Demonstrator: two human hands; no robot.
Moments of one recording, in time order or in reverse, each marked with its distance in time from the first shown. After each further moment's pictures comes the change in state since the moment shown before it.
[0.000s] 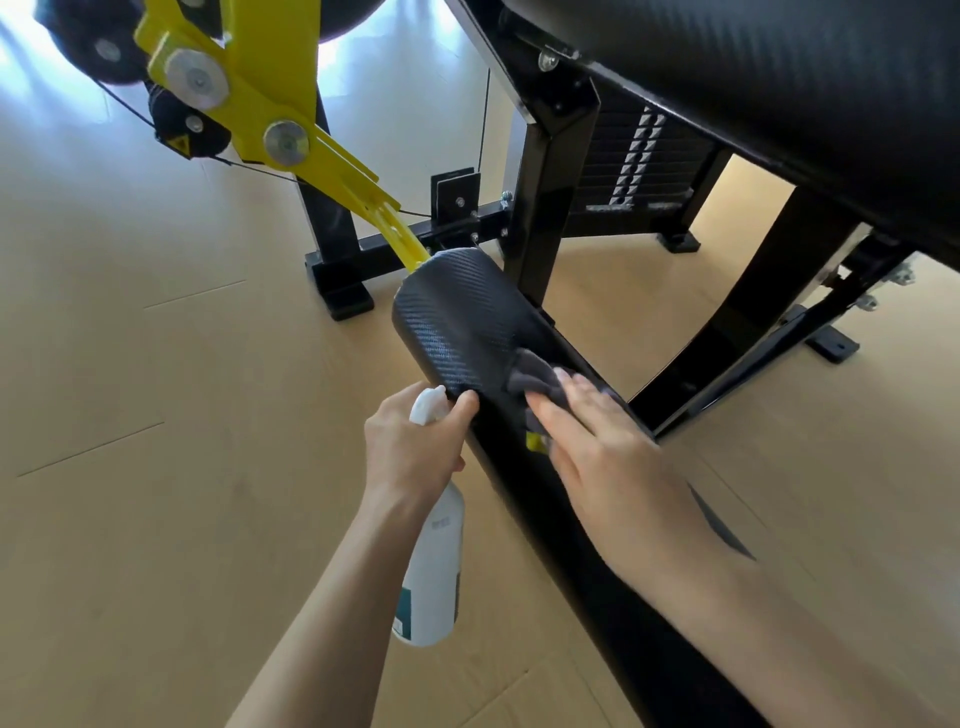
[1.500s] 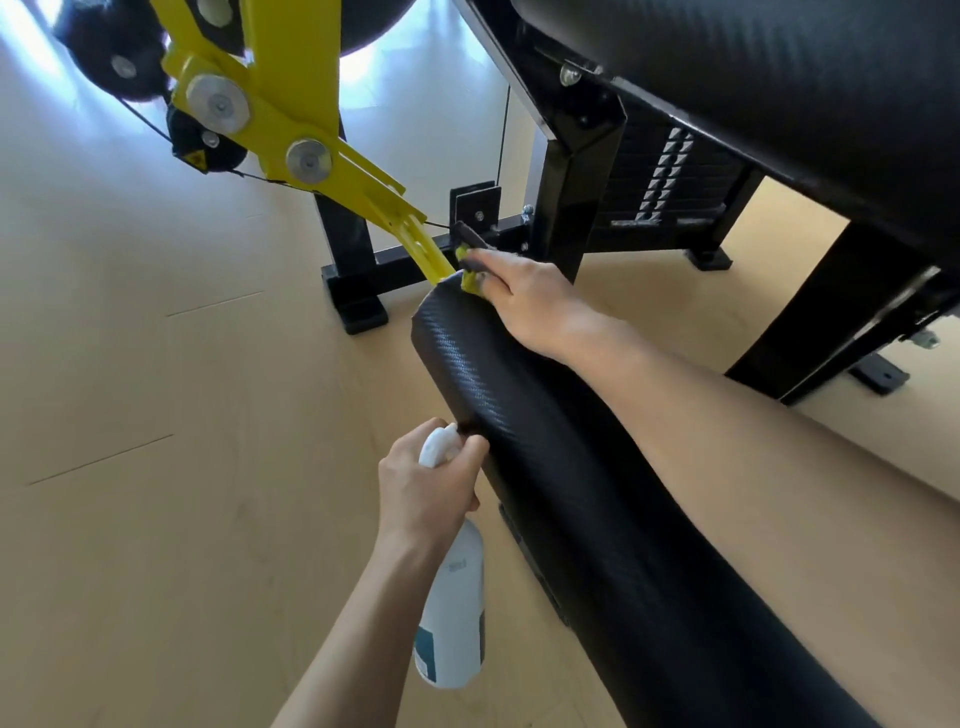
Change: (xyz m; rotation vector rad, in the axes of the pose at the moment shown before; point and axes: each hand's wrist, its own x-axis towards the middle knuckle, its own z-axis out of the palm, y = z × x) left_hand 0.014 -0.013 0.019 0.008 0.043 0.022; right_hand 0.208 0.020 0.017 0.423 -0.193 0.008
